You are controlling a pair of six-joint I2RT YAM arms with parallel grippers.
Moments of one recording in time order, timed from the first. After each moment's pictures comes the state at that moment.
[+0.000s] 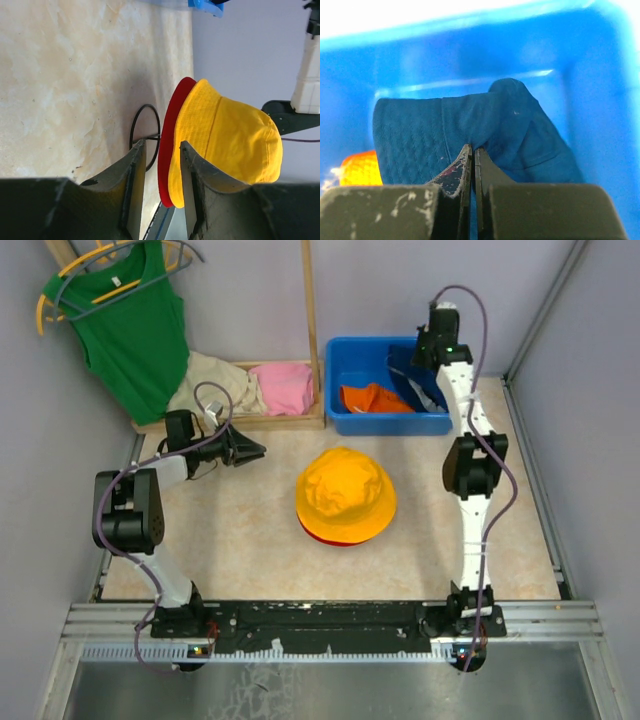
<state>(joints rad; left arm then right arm) 0.04 1.78 0.98 0.24 1.07 -0.77 0.11 2.48 2.51 -0.62 0.02 0.24</state>
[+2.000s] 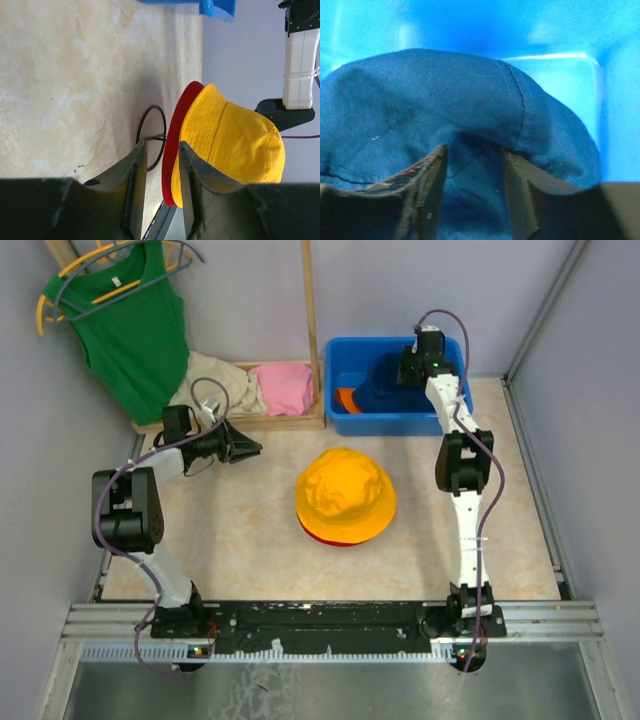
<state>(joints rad) 0.06 1.79 1.06 0.07 1.05 -0.69 0.10 2.58 2.50 -0.54 0.00 0.16</state>
